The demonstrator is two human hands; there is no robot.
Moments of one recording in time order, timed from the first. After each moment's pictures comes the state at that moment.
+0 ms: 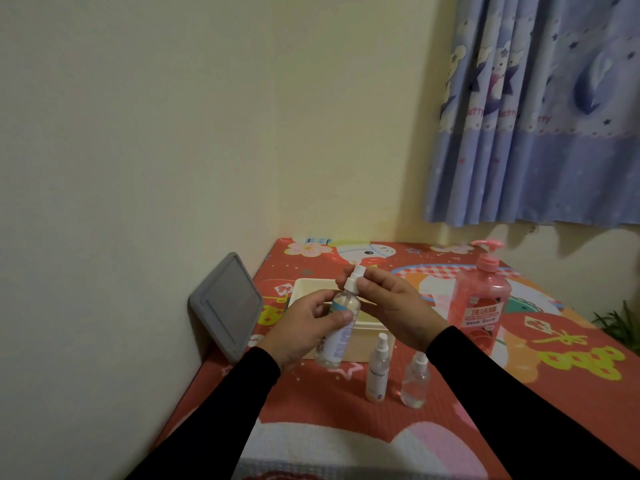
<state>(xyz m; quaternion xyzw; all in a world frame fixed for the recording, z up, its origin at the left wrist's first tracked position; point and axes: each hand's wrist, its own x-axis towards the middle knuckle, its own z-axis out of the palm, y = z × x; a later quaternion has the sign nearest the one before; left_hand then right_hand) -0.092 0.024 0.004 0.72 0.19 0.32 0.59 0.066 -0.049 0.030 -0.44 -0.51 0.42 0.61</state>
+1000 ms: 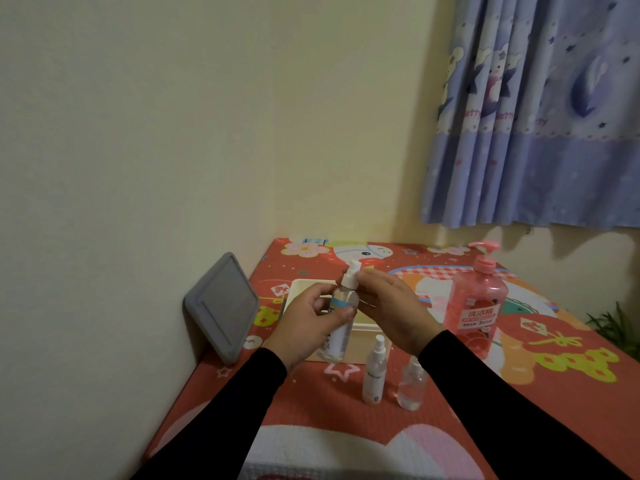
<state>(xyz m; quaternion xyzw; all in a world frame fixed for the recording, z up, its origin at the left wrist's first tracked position) -0.081 0.022 0.003 0.71 0.20 0.37 0.57 0.060 -0.043 0.031 -0.46 -0.45 0.40 0.65</state>
